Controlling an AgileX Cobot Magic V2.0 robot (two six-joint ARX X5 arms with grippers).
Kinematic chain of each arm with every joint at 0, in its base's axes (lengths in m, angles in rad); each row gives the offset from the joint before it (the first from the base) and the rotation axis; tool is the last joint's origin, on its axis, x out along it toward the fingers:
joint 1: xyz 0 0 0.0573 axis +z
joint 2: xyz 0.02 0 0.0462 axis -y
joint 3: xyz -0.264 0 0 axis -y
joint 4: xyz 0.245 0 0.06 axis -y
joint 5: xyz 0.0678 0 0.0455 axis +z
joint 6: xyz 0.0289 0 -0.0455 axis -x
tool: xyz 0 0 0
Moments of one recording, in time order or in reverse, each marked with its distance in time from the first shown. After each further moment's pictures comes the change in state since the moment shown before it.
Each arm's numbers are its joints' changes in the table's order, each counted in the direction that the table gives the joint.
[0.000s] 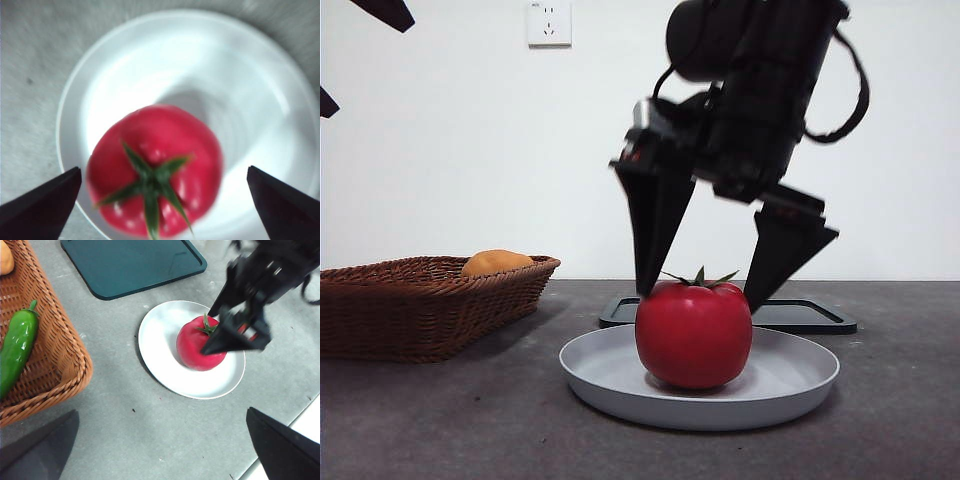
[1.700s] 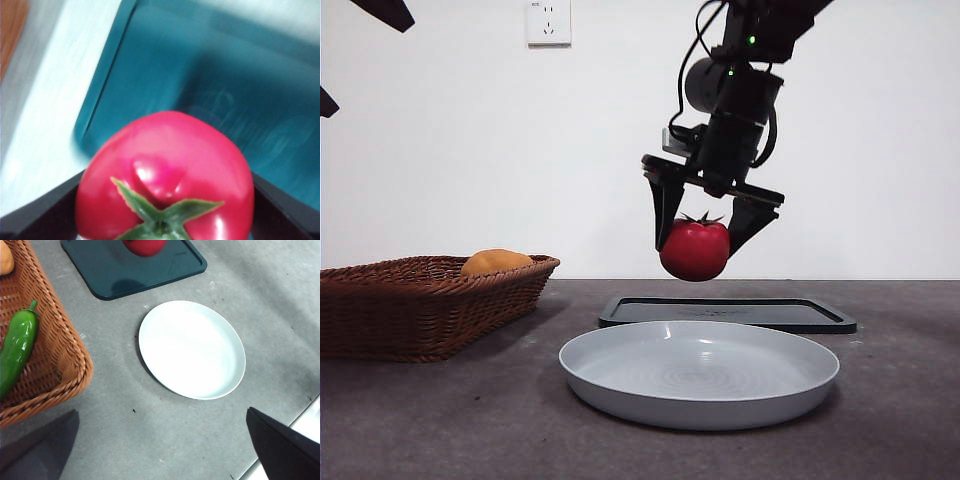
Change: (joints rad) left arm 0.000 0.000 0.000 0.001 0.000 0.000; right arm -0.270 -0.544 0.873 -0.206 0.000 0.019
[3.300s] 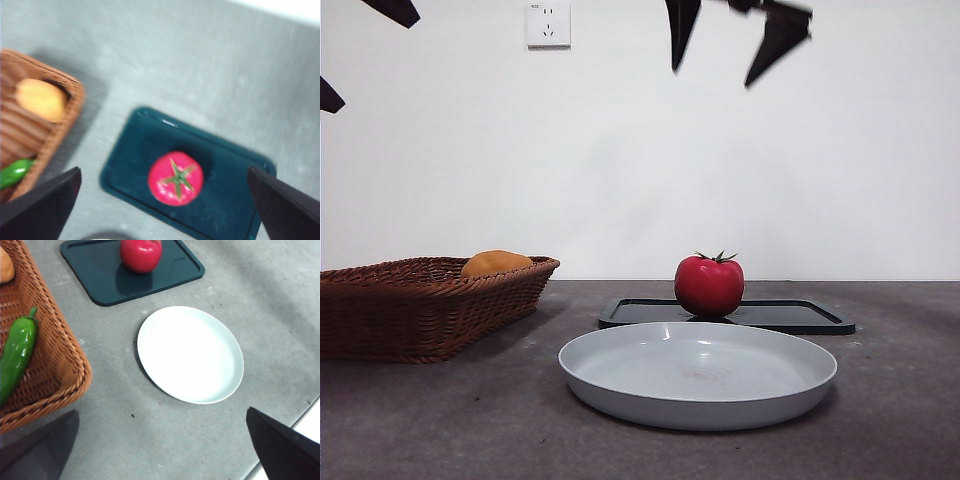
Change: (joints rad) left arm 0.000 0.000 0.000 0.019 0.000 0.000; right arm 0.035 0.132 0.530 -0.333 -0.158 0.063
